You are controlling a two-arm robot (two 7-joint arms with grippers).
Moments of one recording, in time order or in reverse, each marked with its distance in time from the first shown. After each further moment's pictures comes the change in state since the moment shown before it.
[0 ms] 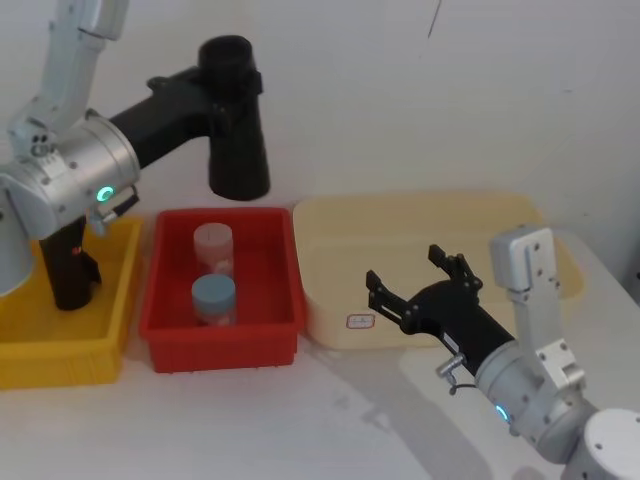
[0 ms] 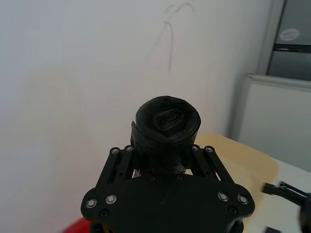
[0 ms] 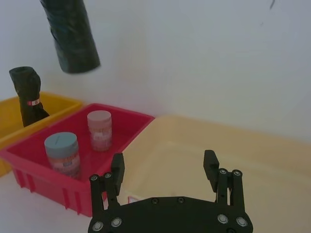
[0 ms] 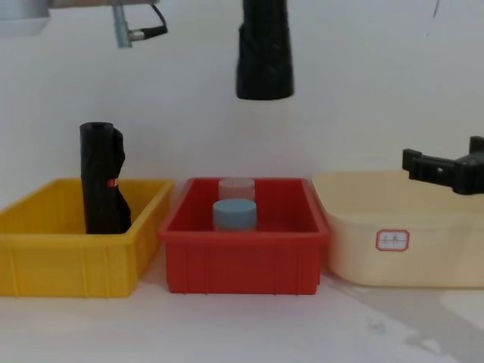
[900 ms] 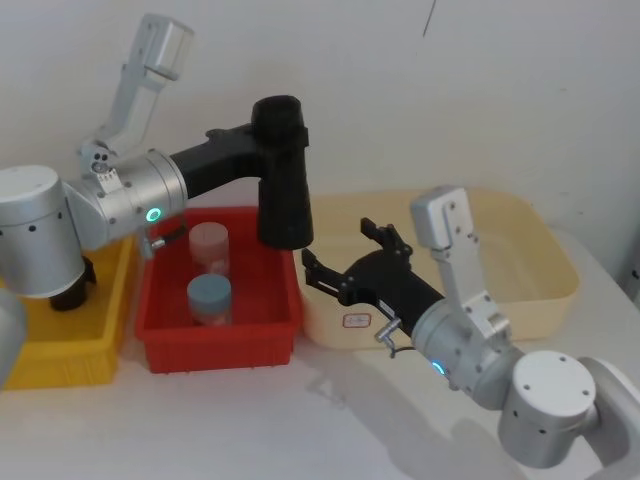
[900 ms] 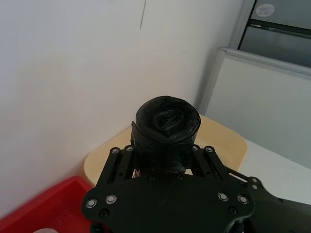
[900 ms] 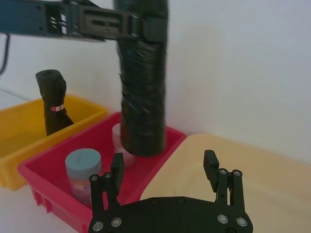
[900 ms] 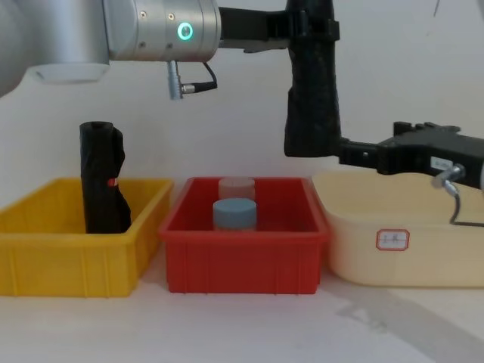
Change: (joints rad) left arm -0.104 -0.077 0.081 0.267 -0.068 0.032 -0.118; right arm 0.195 -0.073 -0.083 0.164 -0.046 0.023 0.090
